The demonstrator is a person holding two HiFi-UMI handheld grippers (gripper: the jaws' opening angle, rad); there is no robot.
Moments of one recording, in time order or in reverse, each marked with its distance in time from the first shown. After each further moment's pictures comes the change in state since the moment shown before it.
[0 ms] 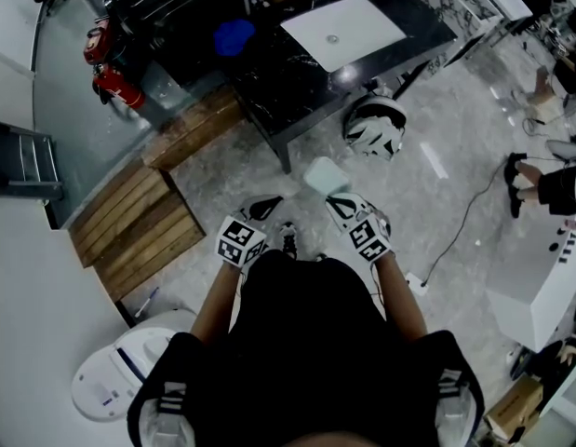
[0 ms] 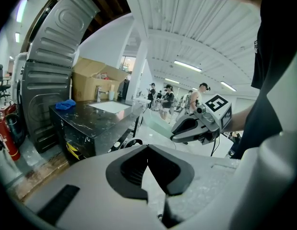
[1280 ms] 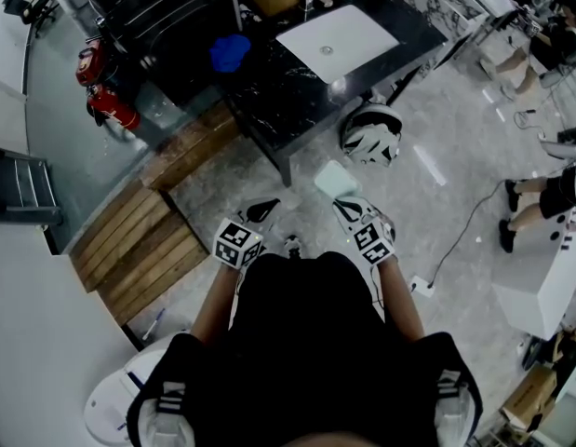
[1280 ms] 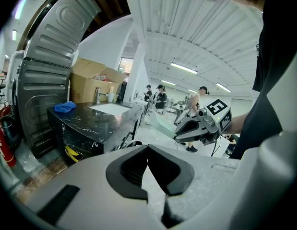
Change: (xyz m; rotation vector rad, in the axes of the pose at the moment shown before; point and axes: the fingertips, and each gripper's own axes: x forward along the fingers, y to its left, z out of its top) left arm -0.009 0.047 0.007 0.021 -0.020 -0.053; right arm 0.021 -0.016 0.002 0.036 0.034 -0.122
